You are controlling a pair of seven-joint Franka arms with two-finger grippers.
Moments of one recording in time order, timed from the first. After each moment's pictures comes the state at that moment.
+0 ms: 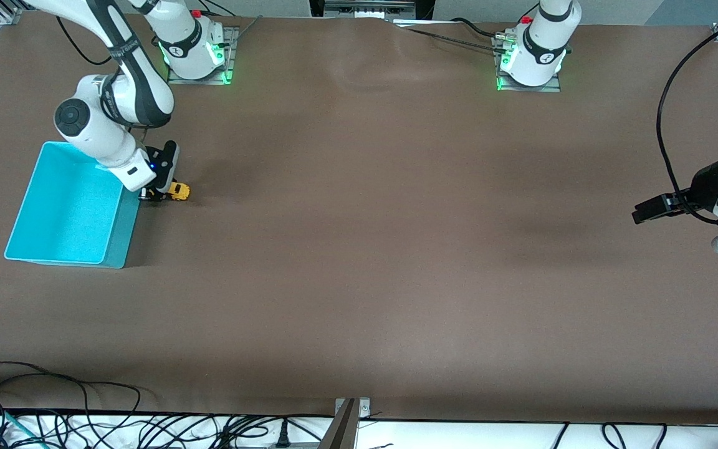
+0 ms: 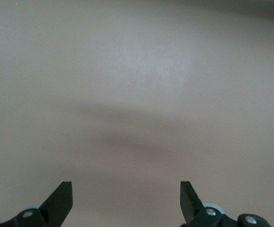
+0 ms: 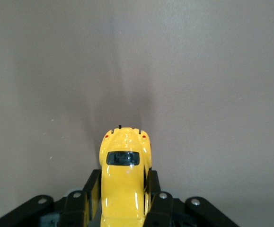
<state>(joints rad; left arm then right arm) 0.05 0.30 -0.04 -1.34 0.01 1.56 -0.21 -0.10 0.11 0.11 -2.52 0.04 2.62 -1.50</state>
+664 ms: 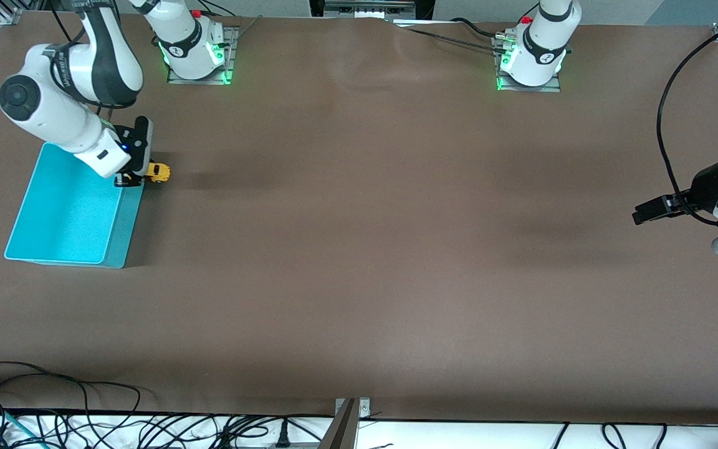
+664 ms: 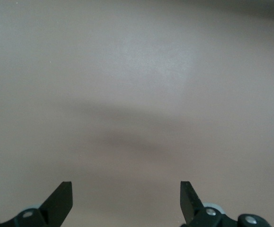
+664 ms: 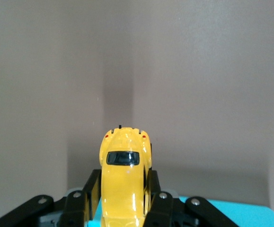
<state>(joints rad) 0.05 0.30 -0.04 -1.34 0.01 1.56 -0.21 -0.15 -0.07 0.11 -2.41 0.04 2.25 -1.67</state>
